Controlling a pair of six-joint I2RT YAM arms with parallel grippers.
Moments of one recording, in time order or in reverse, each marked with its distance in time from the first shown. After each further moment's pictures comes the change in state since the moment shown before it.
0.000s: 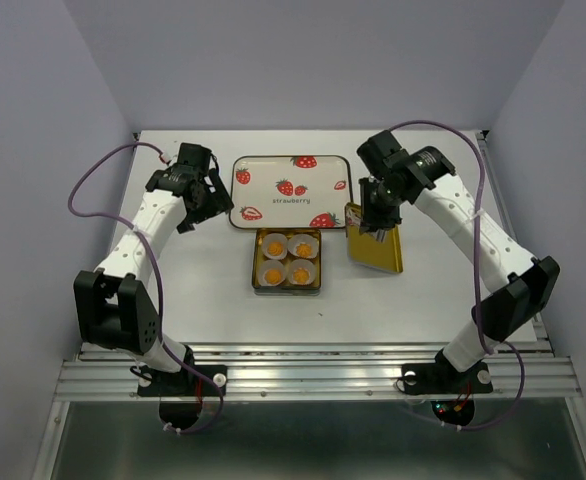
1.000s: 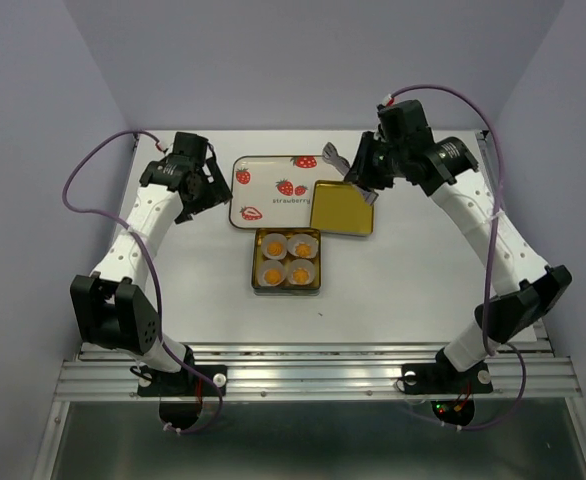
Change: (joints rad) left arm 0.000 0.000 0.097 -0.053 0.002 0.026; right arm -0.054 -0.038 0.108 0.367 -0.107 0.011
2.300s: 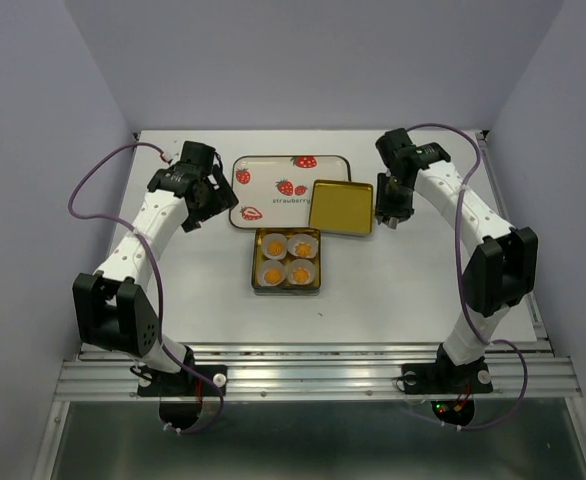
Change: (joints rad) left arm -0.027 -0.011 -0.077 0.050 0.006 -0.101; right arm -0.161 0.186 -0.197 -0.192 0.165 -0.133
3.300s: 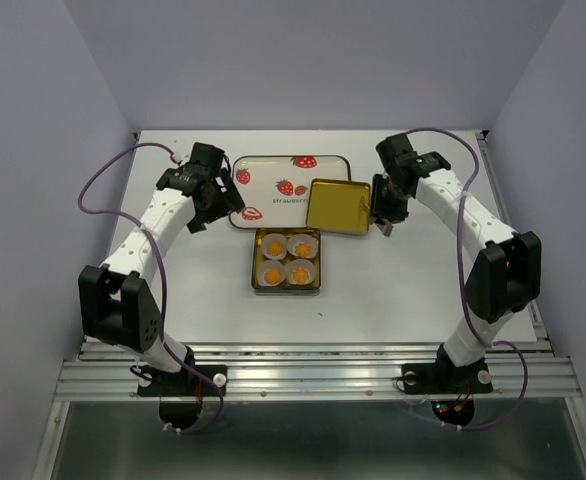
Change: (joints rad) left arm -0.040 0.033 0.000 0.000 -0.001 0.009; right arm 0.000 -0.048 -0.089 0.151 -0.077 0.010
